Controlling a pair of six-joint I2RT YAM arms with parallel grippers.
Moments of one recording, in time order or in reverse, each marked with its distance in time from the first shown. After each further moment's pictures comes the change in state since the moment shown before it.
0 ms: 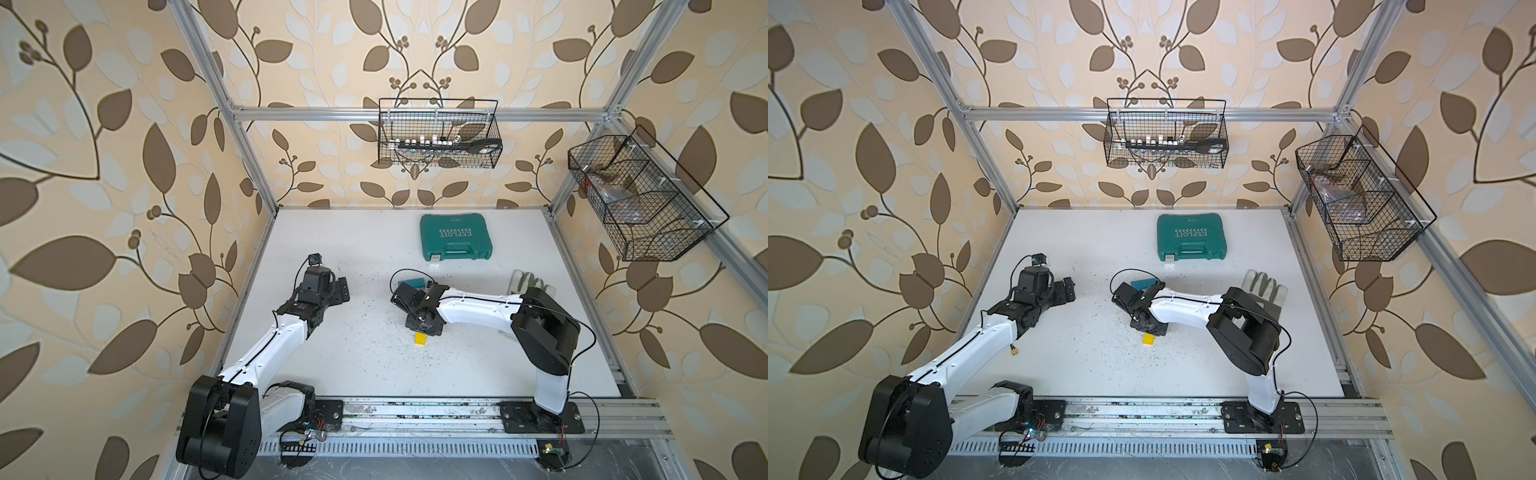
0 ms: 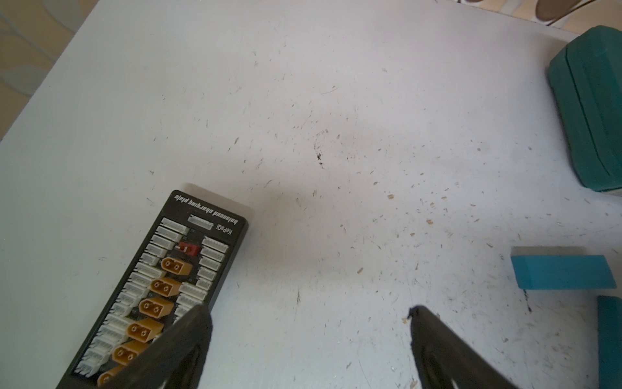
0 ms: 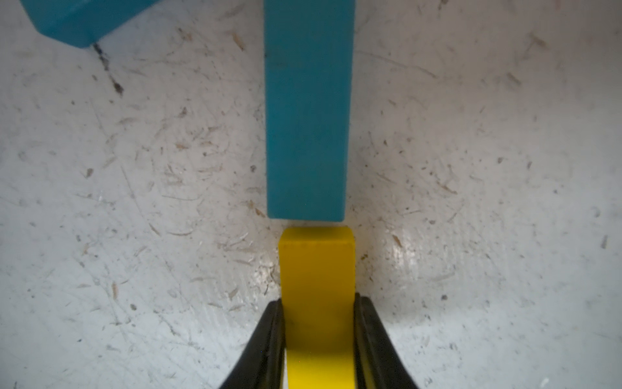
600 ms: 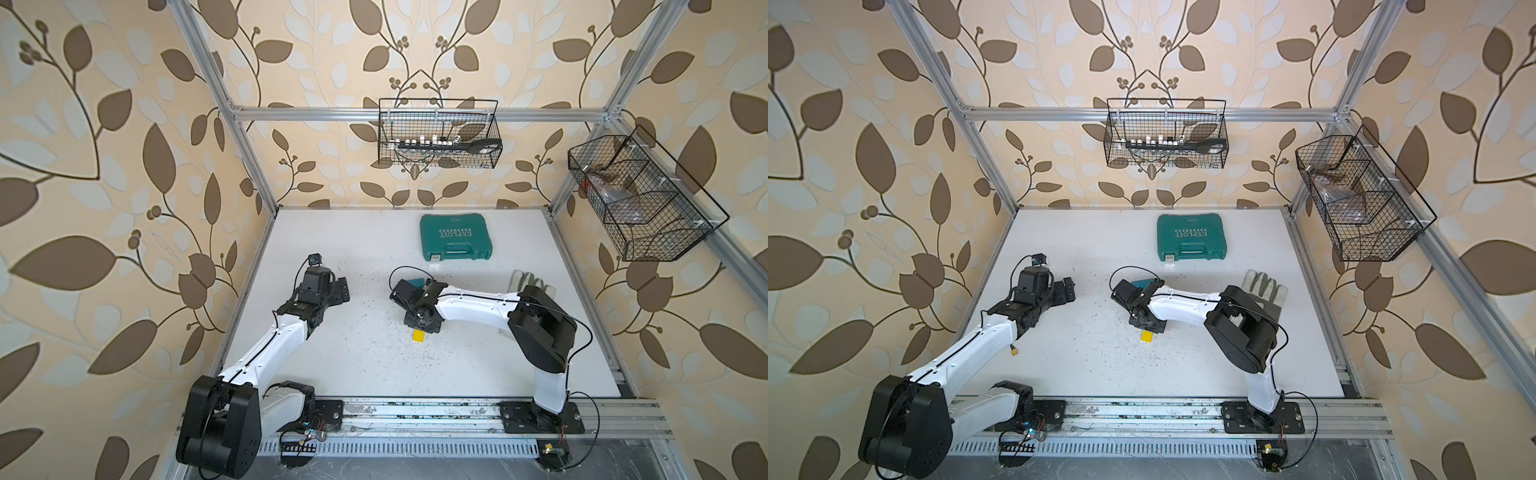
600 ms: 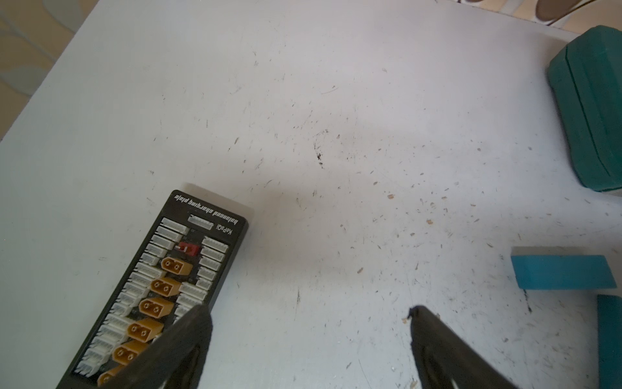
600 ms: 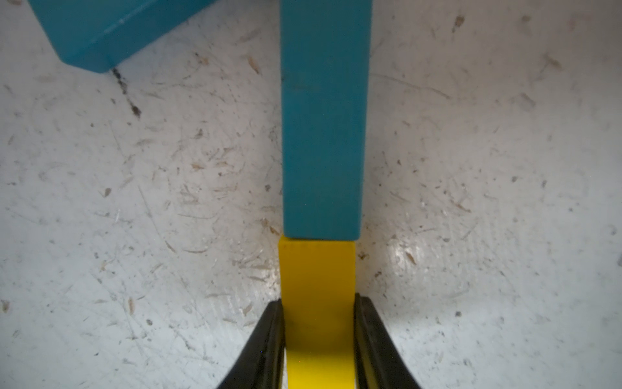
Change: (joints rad) left arm 0.000 0.000 0.000 0.000 0.000 0.000; right arm -0.009 0.023 0.029 0.003 -0.003 0.000
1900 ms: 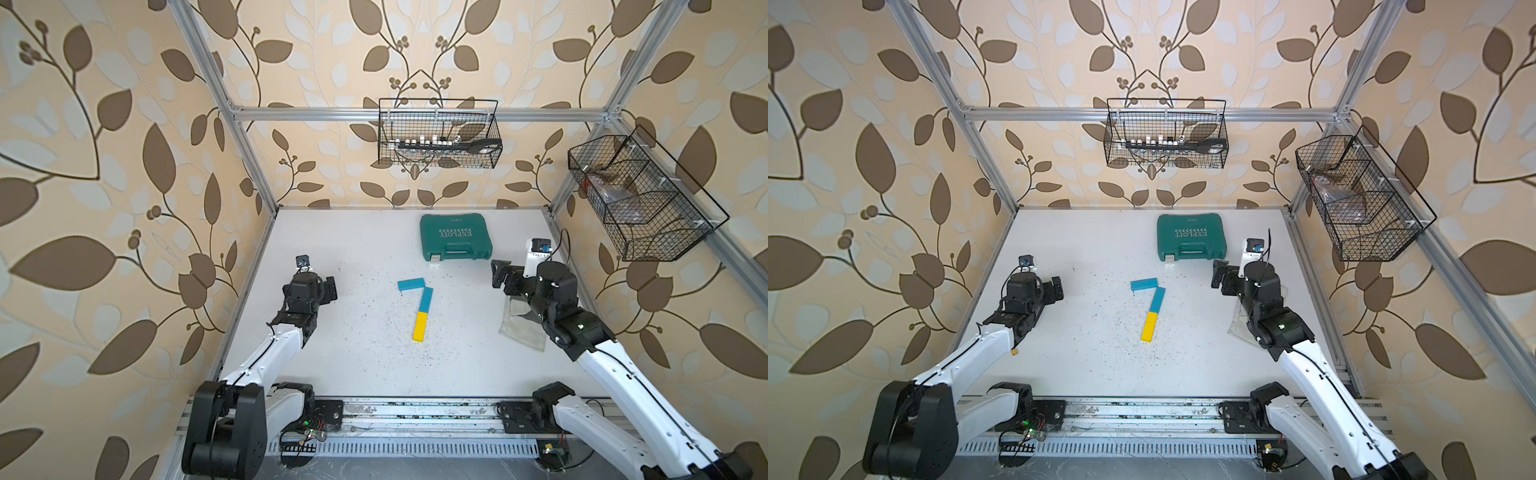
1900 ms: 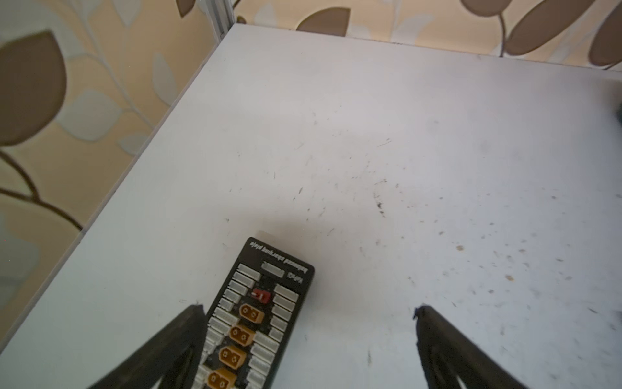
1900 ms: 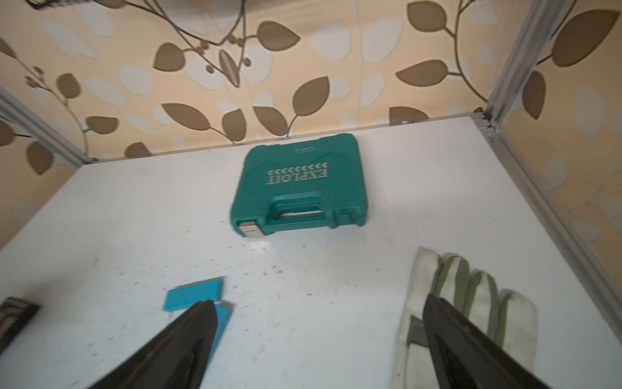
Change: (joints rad) left arm 0.190 0.055 -0.126 0.319 -0.041 0.179; right arm -0.715 -1.065 -0.617 0.505 -0.035 -0.995
